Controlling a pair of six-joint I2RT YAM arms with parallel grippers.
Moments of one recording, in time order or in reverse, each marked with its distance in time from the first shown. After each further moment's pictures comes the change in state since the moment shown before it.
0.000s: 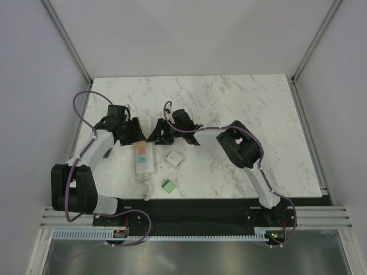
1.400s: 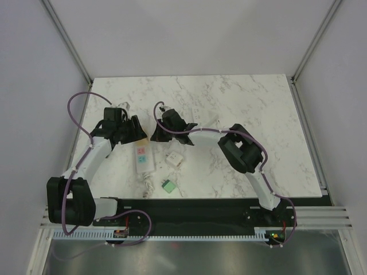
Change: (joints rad) left arm 0.007 -0.119 -0.072 0.093 0.065 0.013; right arm 0.078 -0.053 0.089 -0.230 0.343 -0.165
